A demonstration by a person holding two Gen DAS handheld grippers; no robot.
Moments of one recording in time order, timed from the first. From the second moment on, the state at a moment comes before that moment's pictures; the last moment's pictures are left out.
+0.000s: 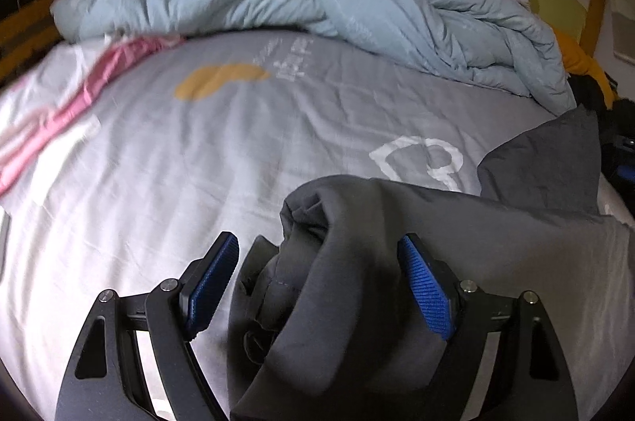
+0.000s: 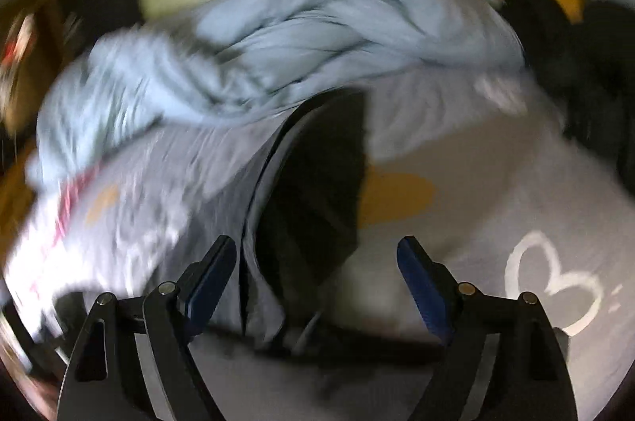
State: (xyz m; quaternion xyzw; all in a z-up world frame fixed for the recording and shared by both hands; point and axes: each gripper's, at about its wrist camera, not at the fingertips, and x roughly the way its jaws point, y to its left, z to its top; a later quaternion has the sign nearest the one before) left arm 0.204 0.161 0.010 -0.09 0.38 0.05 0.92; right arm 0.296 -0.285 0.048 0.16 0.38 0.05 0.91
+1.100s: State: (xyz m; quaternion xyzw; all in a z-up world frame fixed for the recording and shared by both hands) left arm 0.178 0.133 0.065 -0.06 0.29 0.00 0.96; right arm 0.286 -0.133 0.129 -0.08 0.26 0.36 0.89
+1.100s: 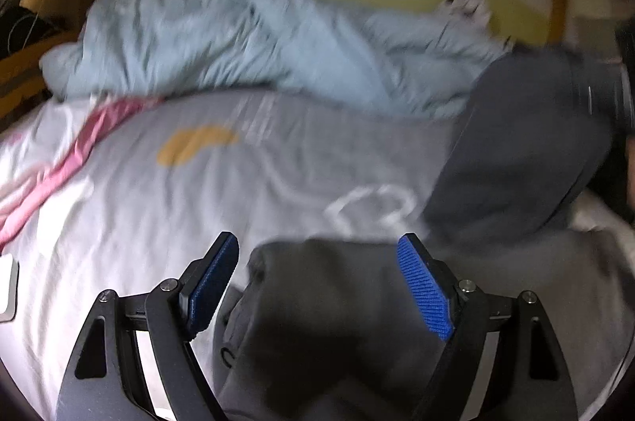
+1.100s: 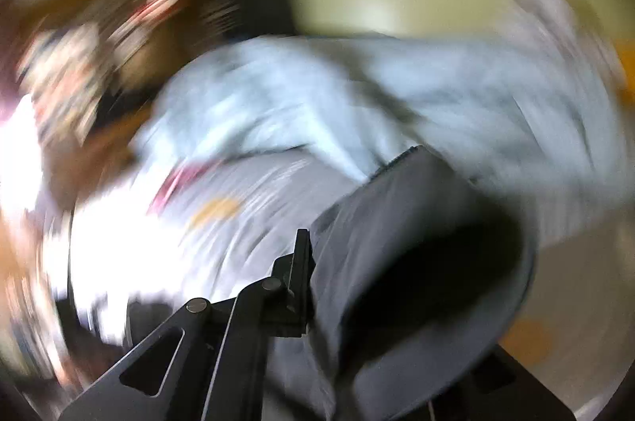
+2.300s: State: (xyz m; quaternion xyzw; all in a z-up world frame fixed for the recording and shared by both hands) left arm 0.183 -0.031 0.111 -0.12 0.41 -0.15 0.89; right arm 0.191 -0.240 0.044 -0.19 0.30 0.24 0.90
